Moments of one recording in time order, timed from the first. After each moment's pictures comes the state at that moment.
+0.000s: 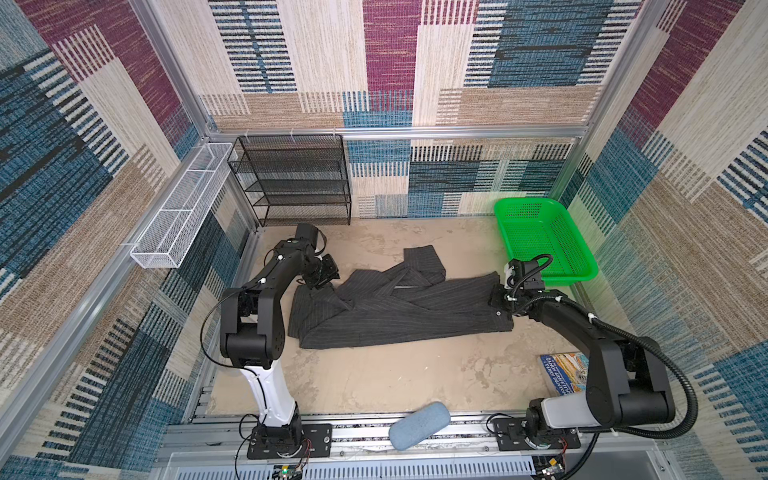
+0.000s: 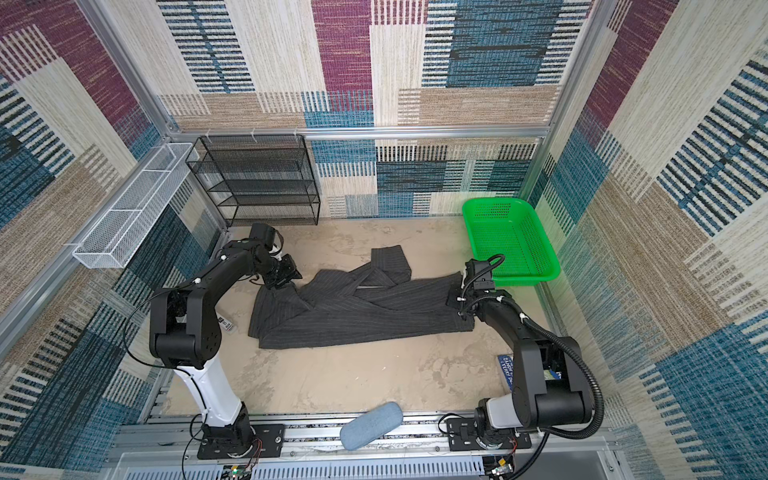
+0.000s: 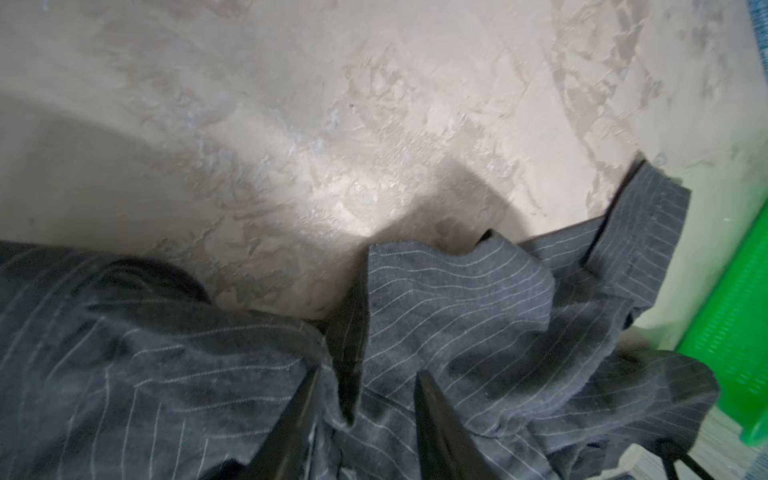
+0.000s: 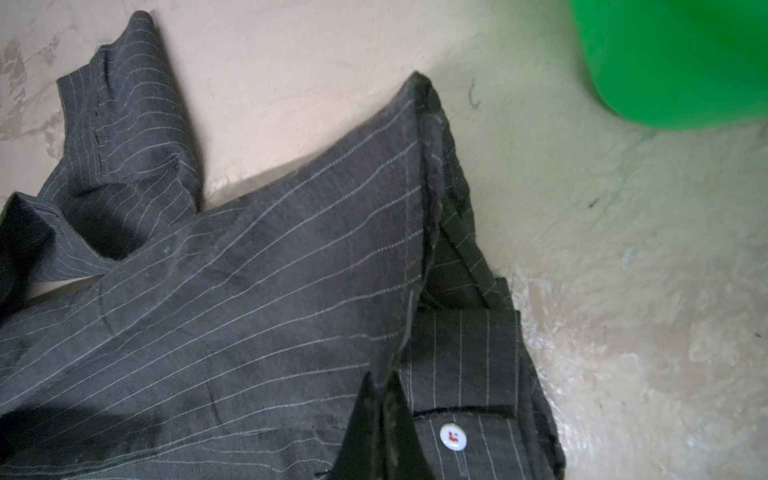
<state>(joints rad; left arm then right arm) -0.08 1.88 1.46 -0.80 0.26 -0.57 0.04 1.42 0.78 -0.32 -0.12 0.36</state>
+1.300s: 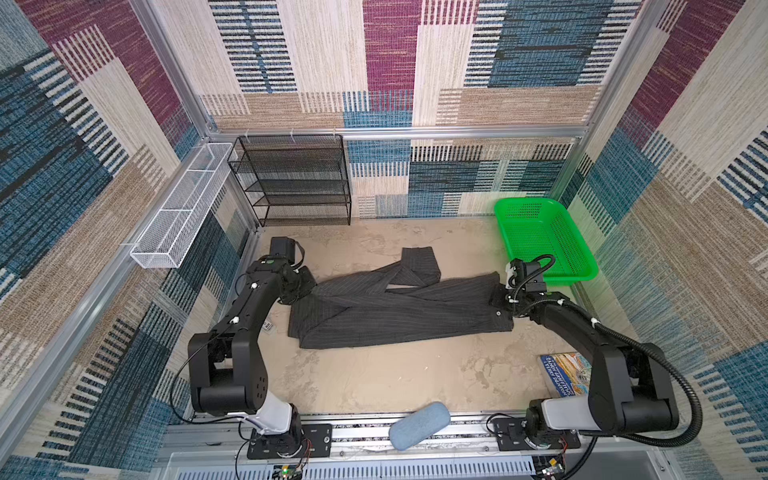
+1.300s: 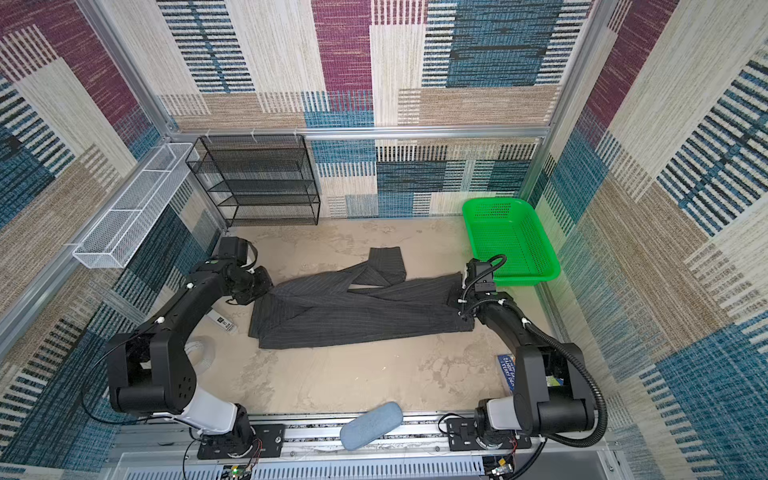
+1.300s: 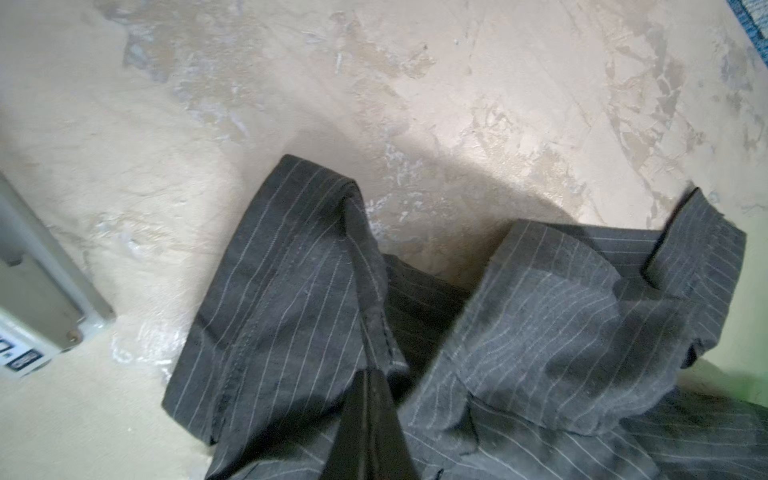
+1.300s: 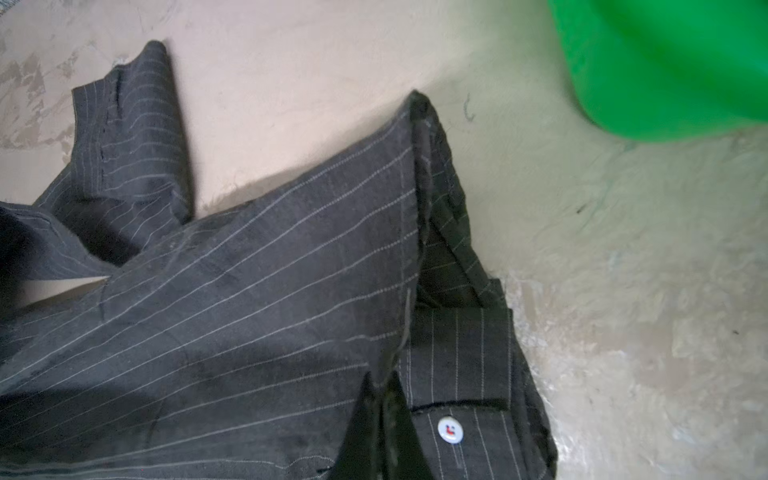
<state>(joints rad) 0.04 1.53 1.16 -0.75 0.11 -0.52 0.04 1.38 0.78 -0.31 -0.10 0.36</state>
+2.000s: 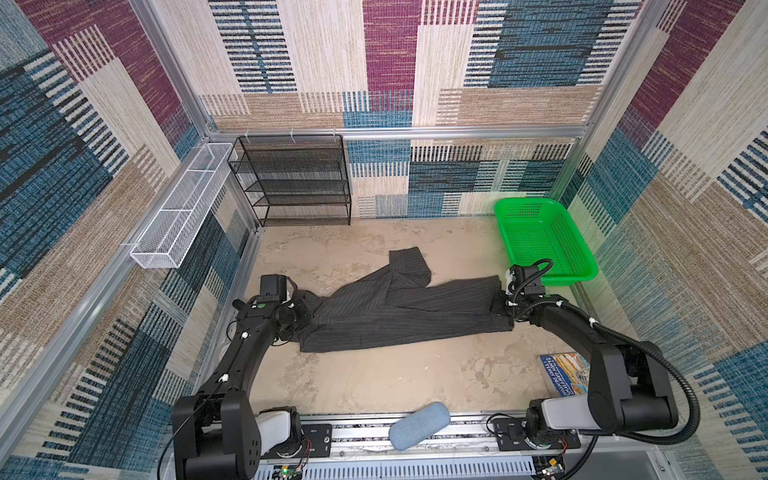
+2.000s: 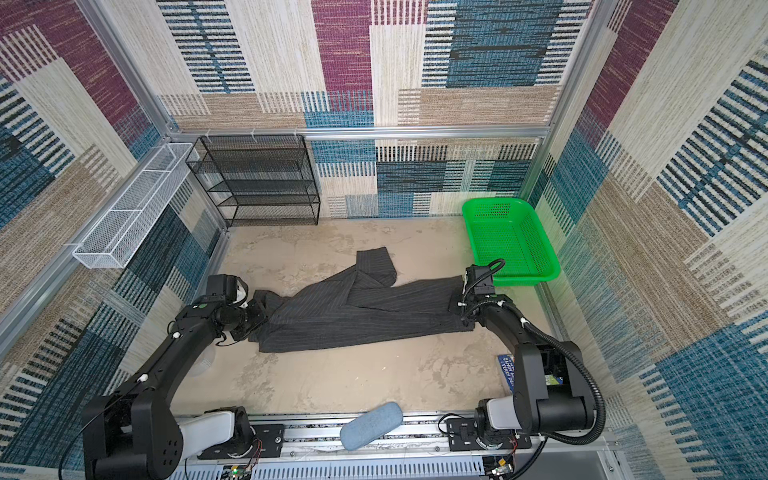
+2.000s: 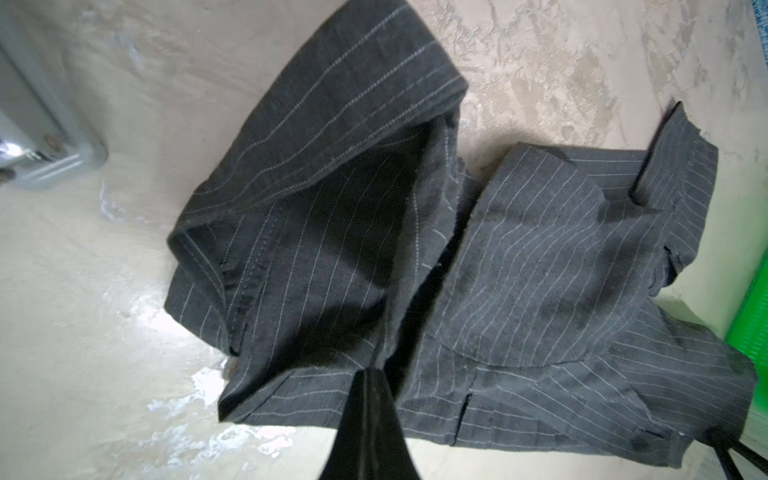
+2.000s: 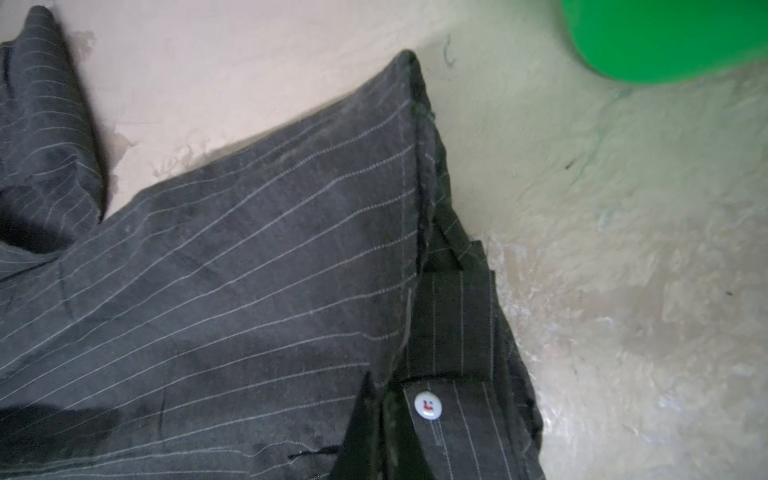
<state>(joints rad) 0.07 1.21 0.77 -0.67 0.21 -0.57 0.04 1.40 0.74 -0.34 -0.08 0.34</state>
